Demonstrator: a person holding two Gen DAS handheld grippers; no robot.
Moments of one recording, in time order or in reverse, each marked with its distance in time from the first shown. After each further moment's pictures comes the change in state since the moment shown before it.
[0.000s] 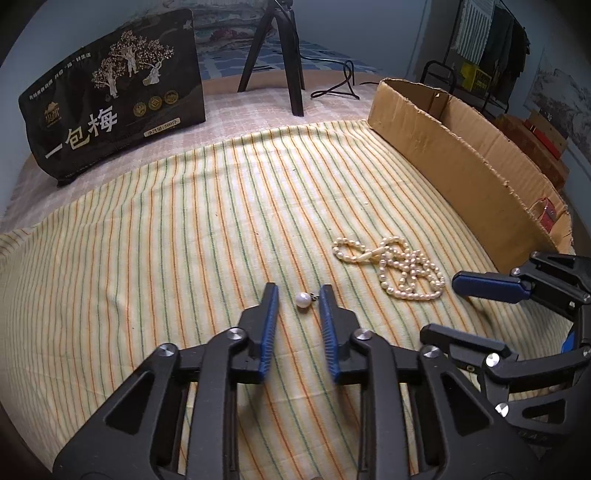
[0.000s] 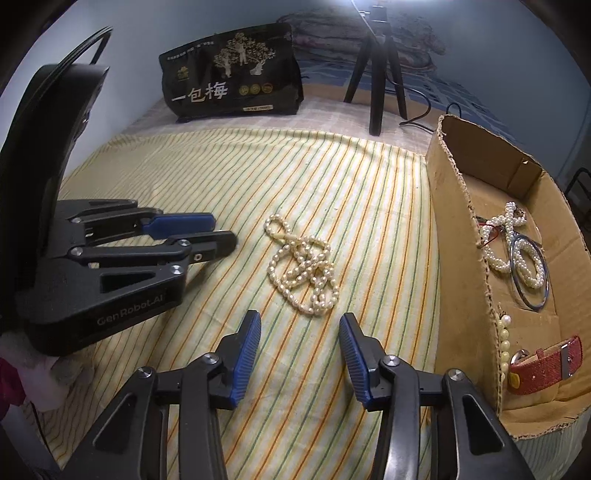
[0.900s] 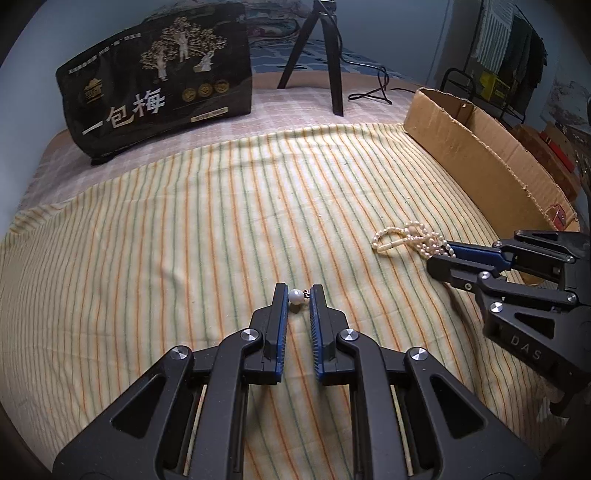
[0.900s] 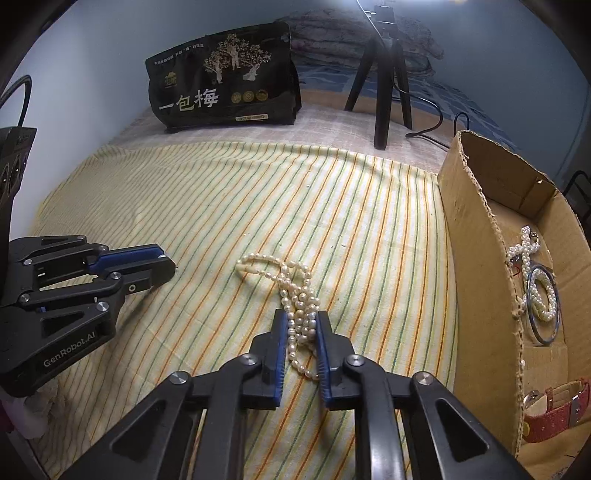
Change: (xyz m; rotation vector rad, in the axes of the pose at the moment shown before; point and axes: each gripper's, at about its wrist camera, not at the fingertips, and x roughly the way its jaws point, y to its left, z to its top) left arm -0.016 0.034 -0.012 -0.064 0.000 0.047; right arm 0.021 0.003 0.026 0.007 -0.010 -0.012
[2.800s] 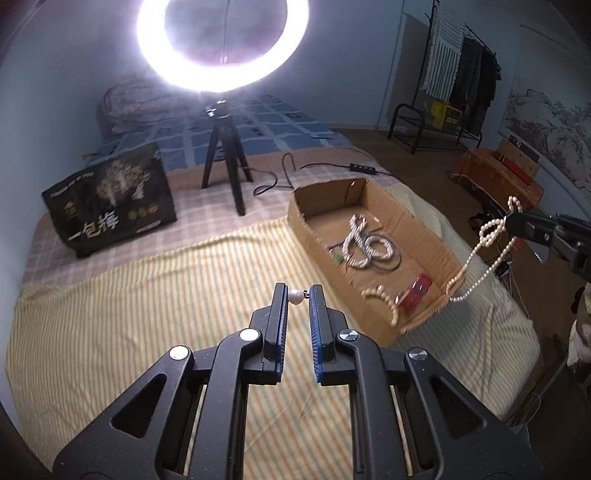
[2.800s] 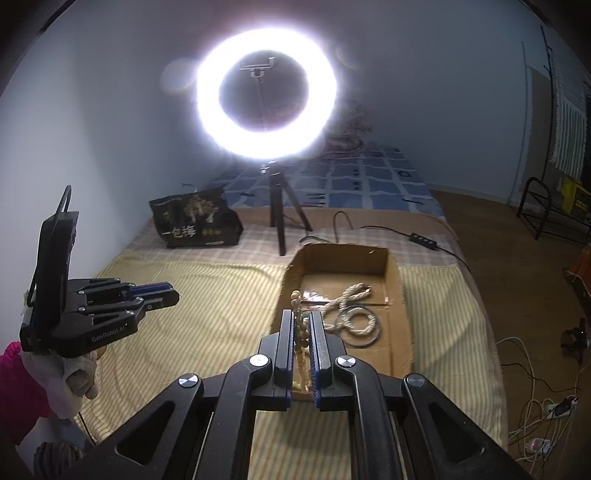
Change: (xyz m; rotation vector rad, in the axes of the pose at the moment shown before) left arm -0.120 -0.115 0.061 0.083 -0.174 -0.121; right arm -0.237 -0.124 -0.023 0.122 -0.302 -0.032
